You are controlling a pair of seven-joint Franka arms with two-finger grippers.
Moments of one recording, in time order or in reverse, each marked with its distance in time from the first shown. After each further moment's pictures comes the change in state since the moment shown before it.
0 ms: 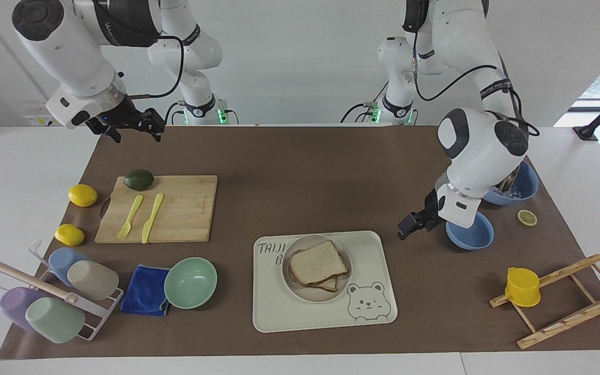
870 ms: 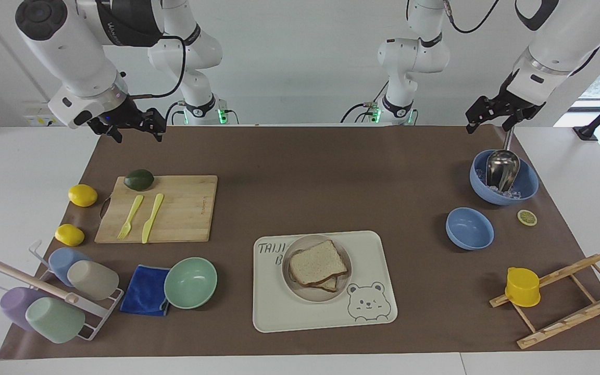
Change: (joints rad) left arm 0.217 -0.302 -0.109 -0.003 0.145 -0.459 0.320; right arm 0.028 0.000 -0.024 0.000 0.000 0.000 0.000
